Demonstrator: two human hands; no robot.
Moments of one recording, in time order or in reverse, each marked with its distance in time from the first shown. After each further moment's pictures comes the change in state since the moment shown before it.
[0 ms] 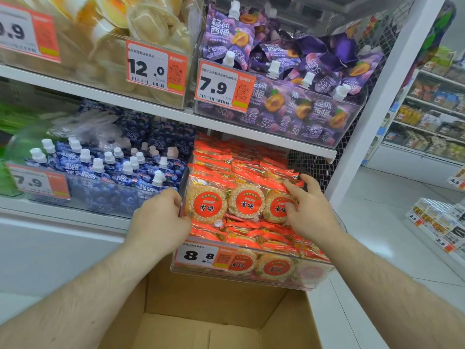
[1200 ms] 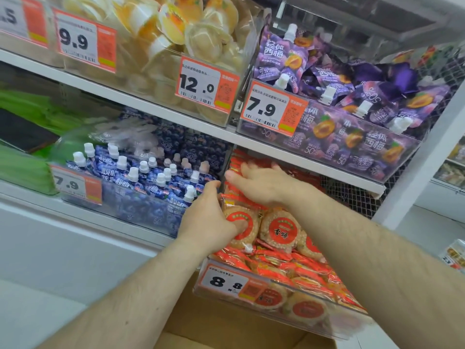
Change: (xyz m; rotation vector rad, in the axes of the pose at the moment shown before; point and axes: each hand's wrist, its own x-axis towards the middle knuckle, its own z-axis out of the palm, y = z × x) left_hand 0.036 0.014 0.005 -0.273 -0.061 -0.035; right_hand 0.094 -0.166 -0.002 -0.301 -0.488 -0.300
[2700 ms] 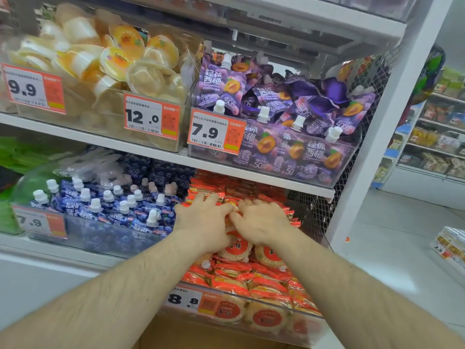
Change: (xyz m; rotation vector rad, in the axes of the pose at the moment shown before) left_hand 0.034 0.060 0.039 0.865 -0.149 0.312; right_hand -0.040 0.070 0.034 0.051 0.075 0.081
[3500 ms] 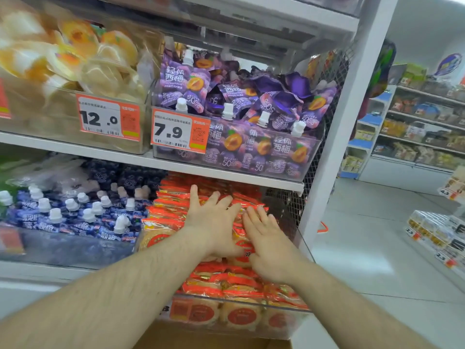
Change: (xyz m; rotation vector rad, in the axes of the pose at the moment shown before) left_hand 0.017 0.061 -0.007 0.154 -0.101 0.210; right_hand -0.062 0.067 0.039 0.055 0.060 -0.123
